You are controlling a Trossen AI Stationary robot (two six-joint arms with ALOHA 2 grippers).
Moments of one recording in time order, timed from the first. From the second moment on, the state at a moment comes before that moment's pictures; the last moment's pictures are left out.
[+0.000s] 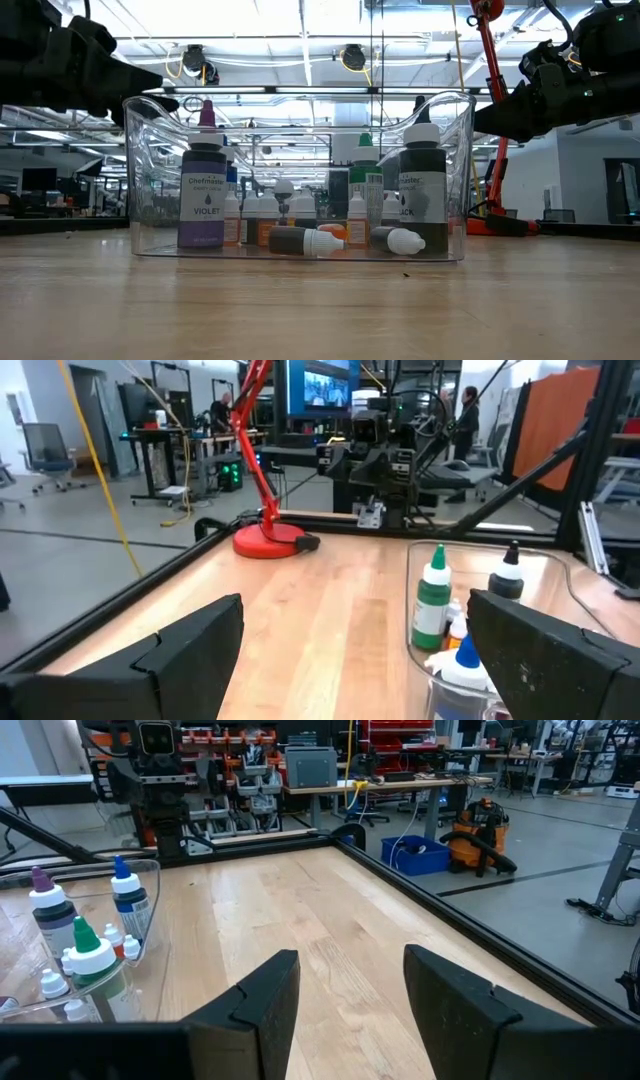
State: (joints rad) left arm 0.13 0.24 0.01 0.25 -0.01 -0.03; right arm -0.40 0.32 0.05 0.19 -0.03 0.01
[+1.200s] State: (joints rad) left arm 0.13 0.24 0.01 0.24 0.00 -0.03; right arm -0.36 0.25 0.02 0.22 -0.06 0.07
